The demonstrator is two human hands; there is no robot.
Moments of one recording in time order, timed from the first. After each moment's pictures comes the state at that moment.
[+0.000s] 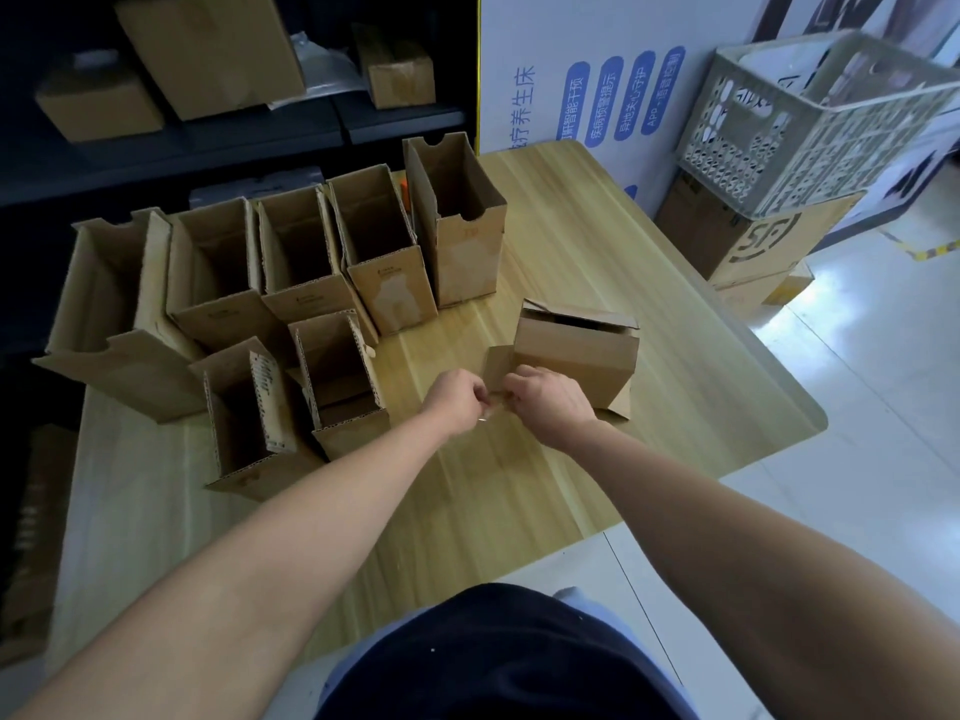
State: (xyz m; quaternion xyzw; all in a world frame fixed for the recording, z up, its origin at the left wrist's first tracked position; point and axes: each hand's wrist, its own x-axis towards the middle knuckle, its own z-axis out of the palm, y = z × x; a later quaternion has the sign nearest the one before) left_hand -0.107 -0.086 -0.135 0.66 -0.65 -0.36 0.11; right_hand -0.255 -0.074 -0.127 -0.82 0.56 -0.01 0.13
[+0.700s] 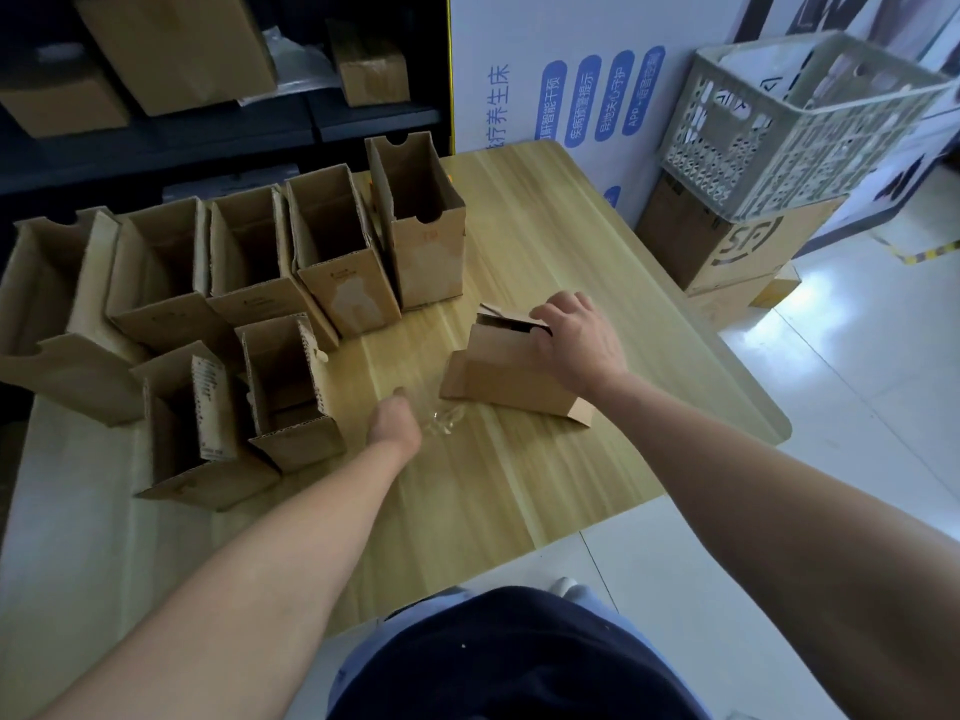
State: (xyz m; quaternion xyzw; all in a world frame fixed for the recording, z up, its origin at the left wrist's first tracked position) left_hand -0.110 -0.083 -0.183 0.78 -0.56 -0.27 0.06; right_hand -0.332 -0.117 -0.074 -0.79 0.61 -0.10 0.05
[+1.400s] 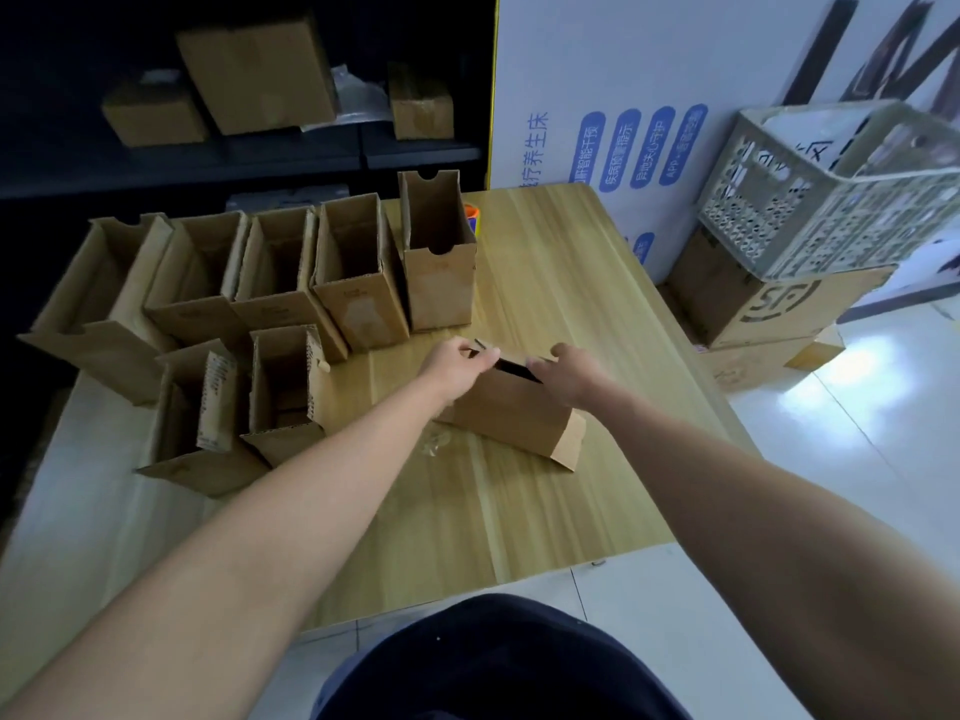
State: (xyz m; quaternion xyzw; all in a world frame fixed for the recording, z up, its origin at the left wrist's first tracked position) left_hand -0.184 -0.129 -0.085 0.71 -0.44 -0.47 0.27; right_hand -0.354 -0.150 -0.065 -0.64 0.69 0.00 0.33
